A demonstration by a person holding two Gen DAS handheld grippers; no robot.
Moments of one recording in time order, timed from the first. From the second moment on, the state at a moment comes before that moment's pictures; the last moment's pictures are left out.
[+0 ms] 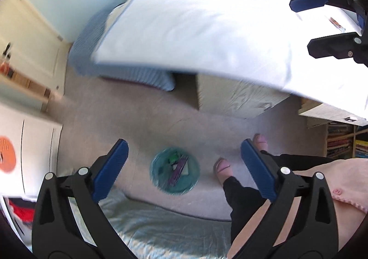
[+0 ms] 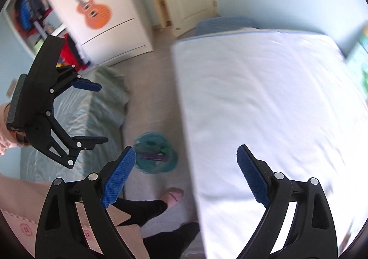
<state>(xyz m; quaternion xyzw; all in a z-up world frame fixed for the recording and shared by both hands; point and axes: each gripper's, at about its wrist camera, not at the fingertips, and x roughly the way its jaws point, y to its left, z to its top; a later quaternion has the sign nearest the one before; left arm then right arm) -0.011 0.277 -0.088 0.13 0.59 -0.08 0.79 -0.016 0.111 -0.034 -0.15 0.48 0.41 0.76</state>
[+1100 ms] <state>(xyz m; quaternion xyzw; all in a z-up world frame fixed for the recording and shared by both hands) 0.123 -0.031 -0.109 0.21 0.59 -0.20 0.76 0.047 -0.238 -0.070 -0.10 0.53 0.23 0.81</state>
